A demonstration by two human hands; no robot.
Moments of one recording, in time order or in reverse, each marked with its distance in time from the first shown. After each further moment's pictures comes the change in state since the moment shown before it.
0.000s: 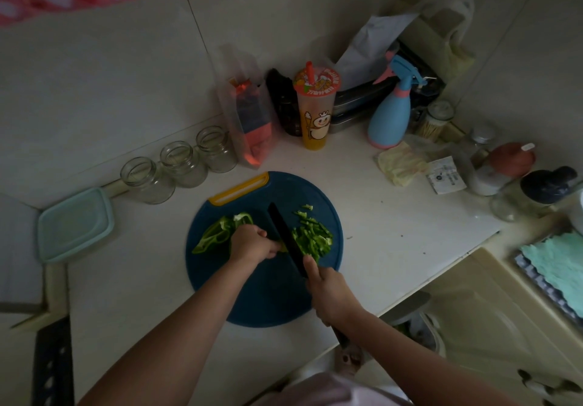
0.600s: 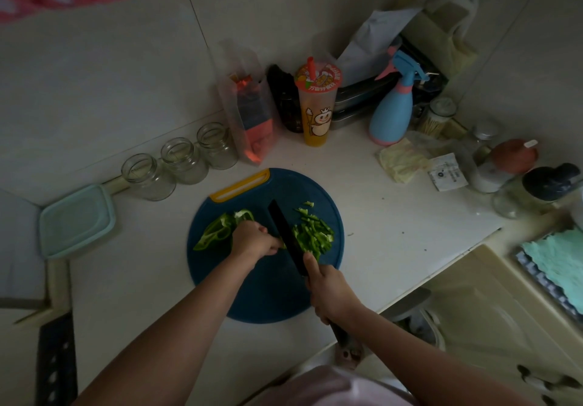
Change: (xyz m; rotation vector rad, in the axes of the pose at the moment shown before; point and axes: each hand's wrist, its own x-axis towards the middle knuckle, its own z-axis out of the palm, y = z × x) left_hand 0.002 0.000 0.002 -0.027 -0.024 -0.018; right_hand -0.009 -0.012 -0.001 0.121 -0.058 0.077
